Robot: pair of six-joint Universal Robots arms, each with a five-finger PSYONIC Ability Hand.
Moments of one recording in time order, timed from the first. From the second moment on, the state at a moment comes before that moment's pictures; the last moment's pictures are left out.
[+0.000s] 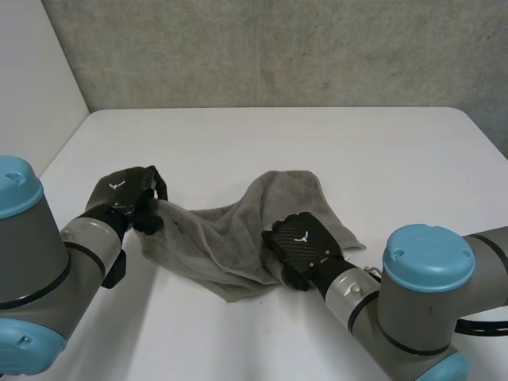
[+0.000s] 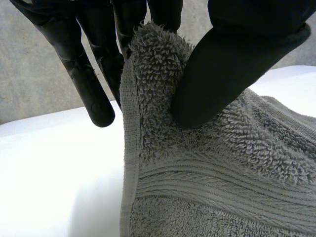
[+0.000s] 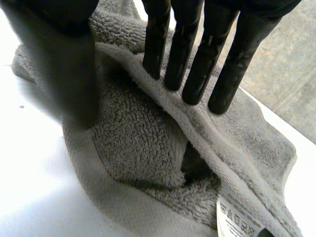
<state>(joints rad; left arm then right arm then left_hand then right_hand) 4.30 -1.77 -1.76 3.28 -1.63 3.03 2.19 -1.08 1.75 -0.38 1.35 2.78 1.19 1.21 1.22 1.22 1.02 0.83 0.83 0.82 0.82 0.65</state>
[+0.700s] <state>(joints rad) 4.35 -1.54 -1.74 3.27 -1.63 3.03 1.61 -1.44 1.71 -0.31 1.38 2.99 1.19 1.21 1.22 1.22 1.02 1.33 1.33 1.33 1.34 1.17</state>
